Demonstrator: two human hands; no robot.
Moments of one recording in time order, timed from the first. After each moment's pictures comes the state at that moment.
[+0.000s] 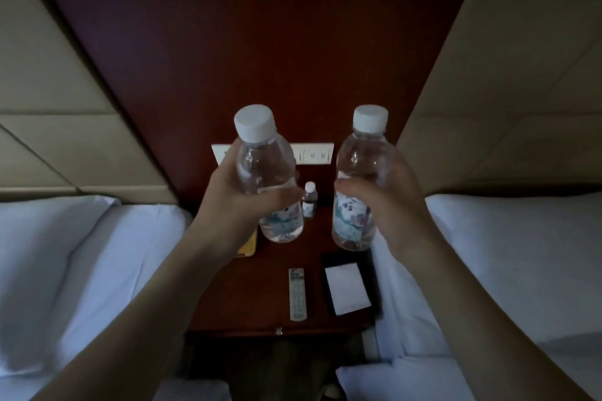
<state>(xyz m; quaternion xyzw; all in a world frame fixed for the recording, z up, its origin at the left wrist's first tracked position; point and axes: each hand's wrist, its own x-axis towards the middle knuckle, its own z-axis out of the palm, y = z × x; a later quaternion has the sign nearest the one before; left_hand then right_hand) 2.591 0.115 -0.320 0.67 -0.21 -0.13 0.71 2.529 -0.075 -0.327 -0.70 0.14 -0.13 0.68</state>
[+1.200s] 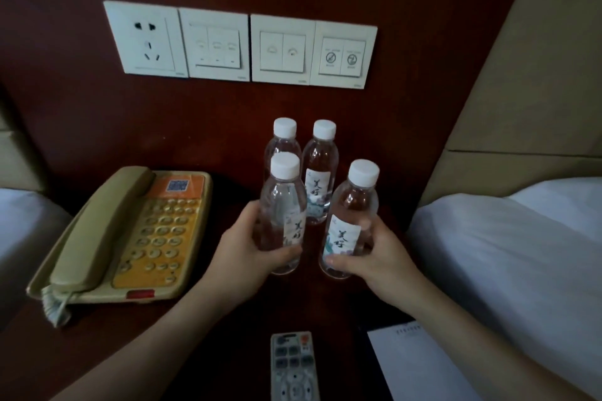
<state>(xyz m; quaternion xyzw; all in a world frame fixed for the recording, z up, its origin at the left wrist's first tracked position) 2.743 0.049 -0.845 0.76 -0.22 -0.06 0.60 2.669 -0.164 -0.858 -0.80 0.10 -0.10 0.58</state>
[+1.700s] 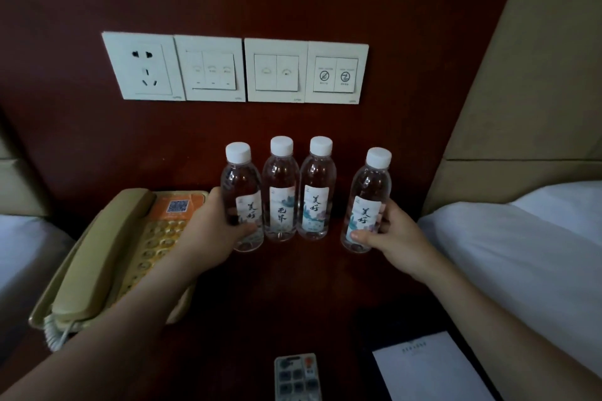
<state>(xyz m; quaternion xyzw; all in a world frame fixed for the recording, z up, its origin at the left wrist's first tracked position) 2.813 0.069 -0.819 0.88 -0.16 -0.02 0.45 2.712 -0.222 -0.853 -0.82 0.11 -0.12 0.55</state>
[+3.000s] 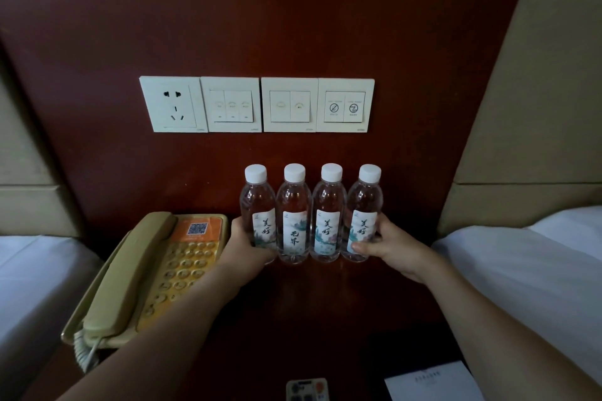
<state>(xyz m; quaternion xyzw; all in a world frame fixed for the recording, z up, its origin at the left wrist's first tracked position) 2.818 0.050 -0.836 0.78 -0.09 -0.13 0.61 2.747 -0.224 -0.842 -0.80 0.08 -0.01 0.59</state>
